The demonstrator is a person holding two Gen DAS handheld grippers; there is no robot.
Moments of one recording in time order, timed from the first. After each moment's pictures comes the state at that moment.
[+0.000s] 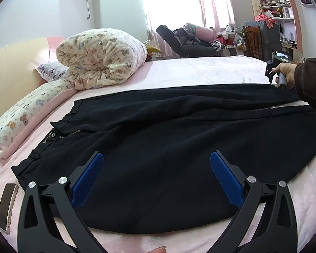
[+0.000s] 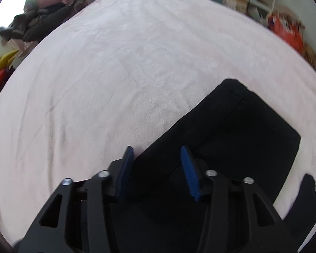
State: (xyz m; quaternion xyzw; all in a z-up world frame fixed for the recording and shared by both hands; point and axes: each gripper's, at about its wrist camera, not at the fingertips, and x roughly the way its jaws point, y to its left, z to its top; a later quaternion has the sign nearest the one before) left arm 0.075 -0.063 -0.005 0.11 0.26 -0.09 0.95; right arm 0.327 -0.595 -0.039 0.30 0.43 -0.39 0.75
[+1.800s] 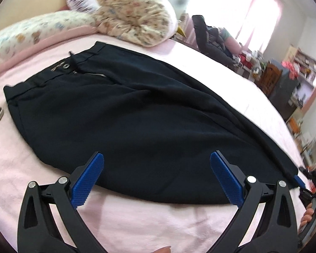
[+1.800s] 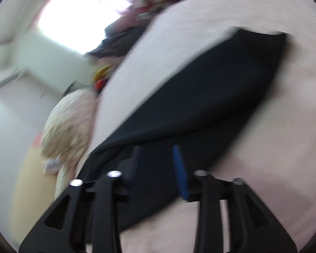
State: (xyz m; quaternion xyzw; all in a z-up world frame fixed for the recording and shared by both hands) left arm 0.078 0.036 -0.001 -0.15 0.37 -0.09 0.91; right arm -0.021 -0.430 -0.013 0.47 0.26 -0.07 0.84
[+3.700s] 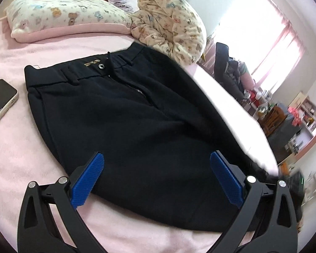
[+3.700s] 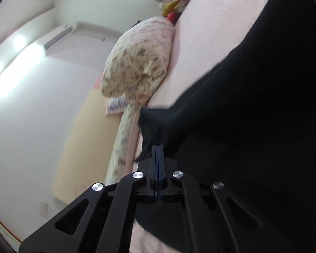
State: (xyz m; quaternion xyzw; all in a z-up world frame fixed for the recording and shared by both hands) left arm 0.095 0.102 0.000 -0.27 0.33 -0.04 0.90; right arm 0.123 -0.258 -0.045 0.50 0.30 0.24 0.78
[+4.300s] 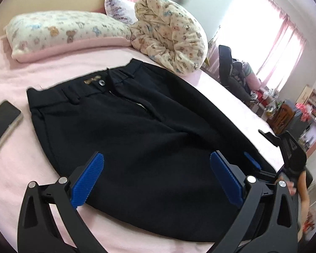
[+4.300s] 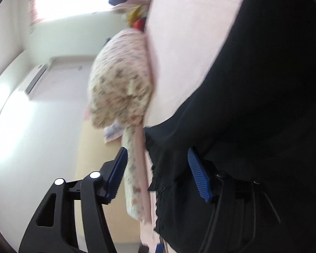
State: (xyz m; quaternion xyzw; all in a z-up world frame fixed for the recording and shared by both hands) left arm 0.101 0.090 0.014 -0.22 0.31 0.00 0.93; right arm 0.204 -0.272 -0.056 0.64 0.32 0.14 0.69
